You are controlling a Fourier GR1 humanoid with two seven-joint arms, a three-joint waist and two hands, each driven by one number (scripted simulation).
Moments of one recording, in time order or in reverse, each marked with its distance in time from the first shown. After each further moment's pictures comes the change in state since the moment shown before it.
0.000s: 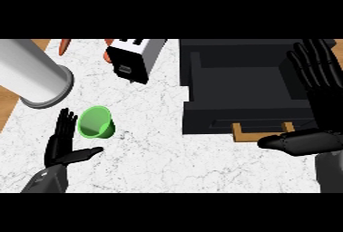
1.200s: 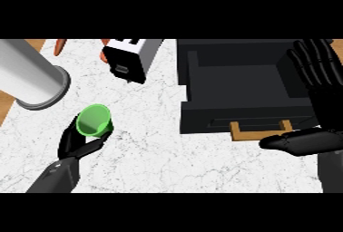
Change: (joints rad) left arm -0.092 -0.037 -0.001 0.104 -0.029 -0.068 -0.073; right arm -0.014 -0.011 -0.002 -0.002 -0.010 0.017 0.010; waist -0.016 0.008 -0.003
